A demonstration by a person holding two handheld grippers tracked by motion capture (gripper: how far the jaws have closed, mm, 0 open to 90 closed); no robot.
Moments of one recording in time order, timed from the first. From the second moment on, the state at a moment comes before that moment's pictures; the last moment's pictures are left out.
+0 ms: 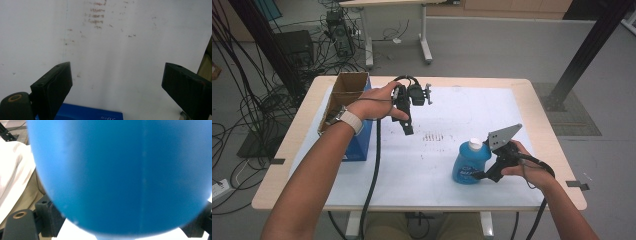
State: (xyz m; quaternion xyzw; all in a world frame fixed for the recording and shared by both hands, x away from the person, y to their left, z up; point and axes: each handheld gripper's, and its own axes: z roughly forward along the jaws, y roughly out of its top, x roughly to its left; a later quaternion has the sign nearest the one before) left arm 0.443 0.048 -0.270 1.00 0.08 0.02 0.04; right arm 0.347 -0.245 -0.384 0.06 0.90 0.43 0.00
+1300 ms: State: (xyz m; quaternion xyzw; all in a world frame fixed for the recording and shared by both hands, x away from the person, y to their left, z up) left arm 0.444 0.048 -0.272 1.00 0.08 0.02 0.04; right arm 0.347 -0.243 -0.393 0.05 0.88 0.46 0.01
